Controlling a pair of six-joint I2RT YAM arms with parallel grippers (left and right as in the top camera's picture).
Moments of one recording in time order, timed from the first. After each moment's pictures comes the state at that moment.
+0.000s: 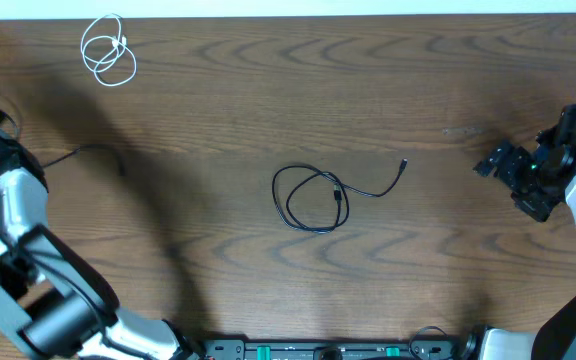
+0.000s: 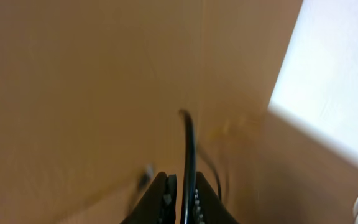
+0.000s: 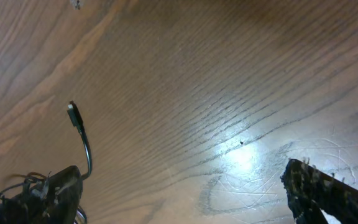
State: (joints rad) left arm 0.67 1.79 1.19 0.32 -0.27 -0.08; right arm -0.32 1.51 1.10 -0.92 -0.23 0.41
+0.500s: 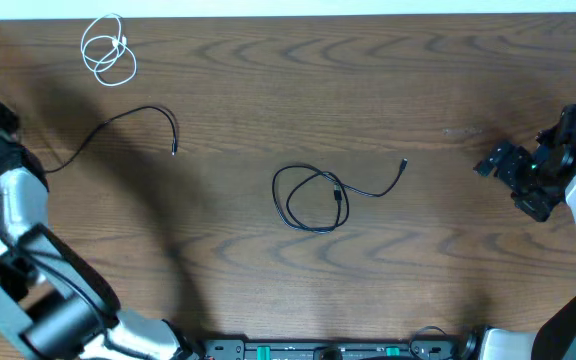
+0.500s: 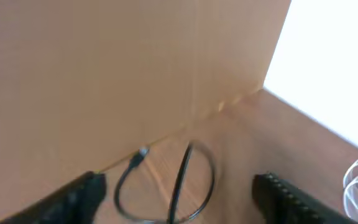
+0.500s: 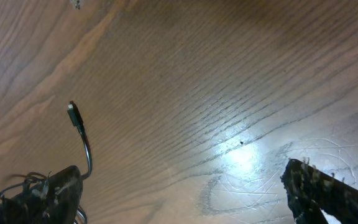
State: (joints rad) left arm 0.67 1.76 1.19 0.24 -0.24 -0.10; right arm -0.32 1.51 1.10 -0.92 -0.23 0.41
